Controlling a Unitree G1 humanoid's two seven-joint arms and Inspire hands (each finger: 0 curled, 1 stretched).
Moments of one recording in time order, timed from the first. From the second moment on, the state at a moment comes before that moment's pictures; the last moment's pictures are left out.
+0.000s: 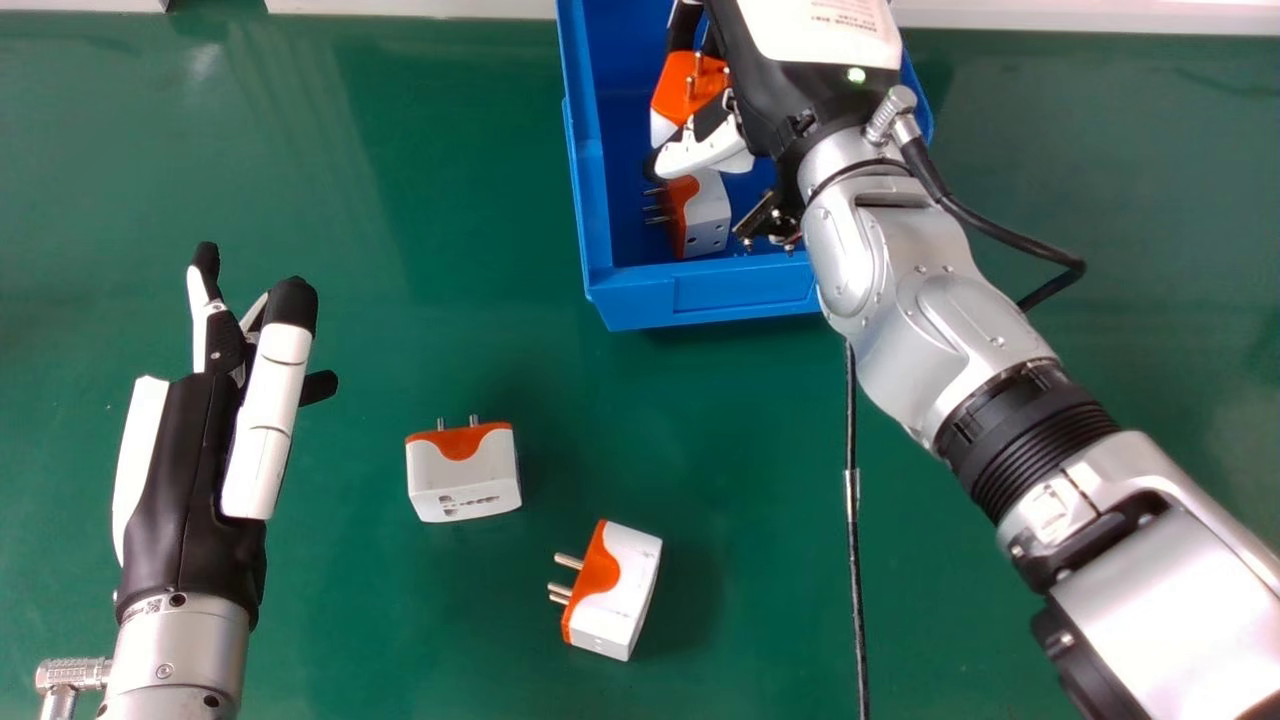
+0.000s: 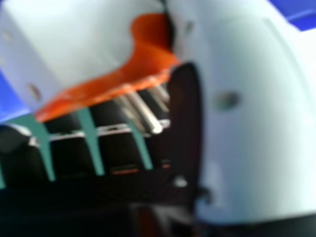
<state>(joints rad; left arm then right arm) 0.29 0.13 0.18 -0.37 0.03 0.10 -0.04 -0.99 -0.13 0.46 0.84 -0.76 0.15 -0.29</state>
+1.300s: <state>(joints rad) 0.29 0.13 0.18 -0.37 0.03 0.10 -0.04 -0.96 -0.15 0.53 0.78 -0.79 0.27 -0.21</state>
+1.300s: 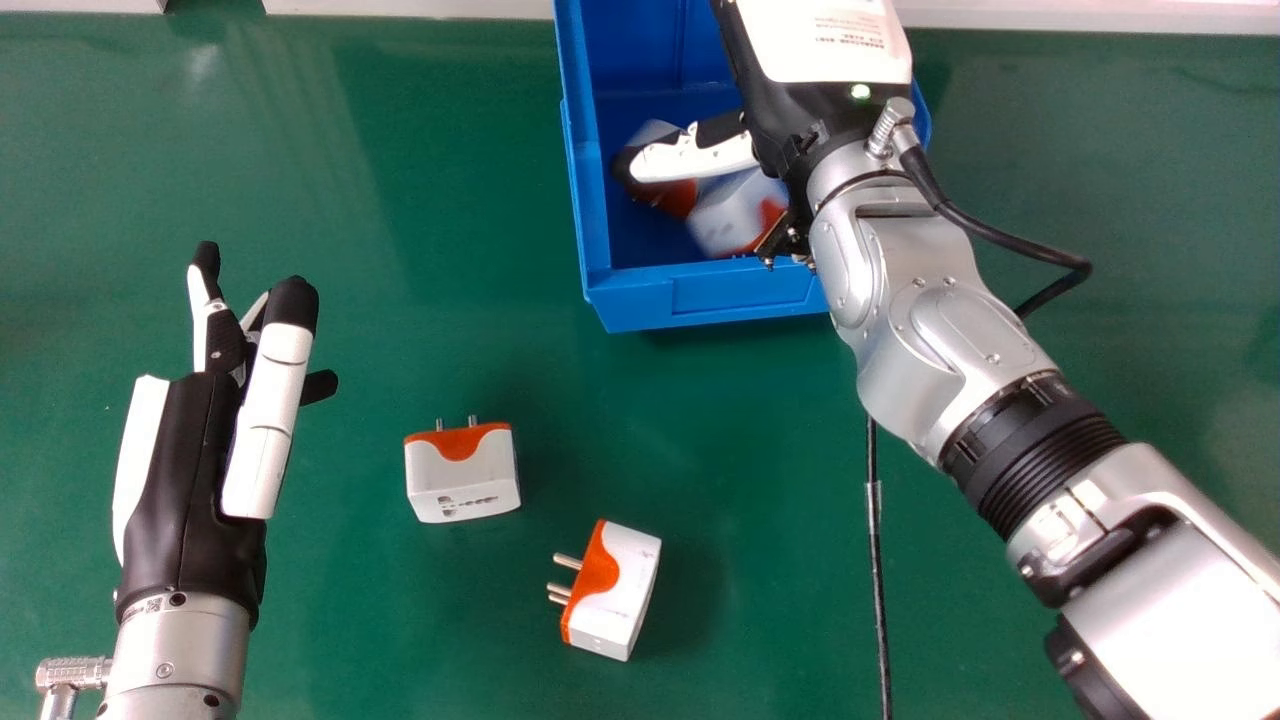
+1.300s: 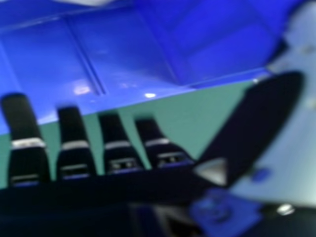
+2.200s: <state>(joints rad) 0.27 0.13 0.18 -0.36 0.03 0.10 -0.04 -0.60 -0.21 0.53 0.19 -0.91 0.40 -0.18</state>
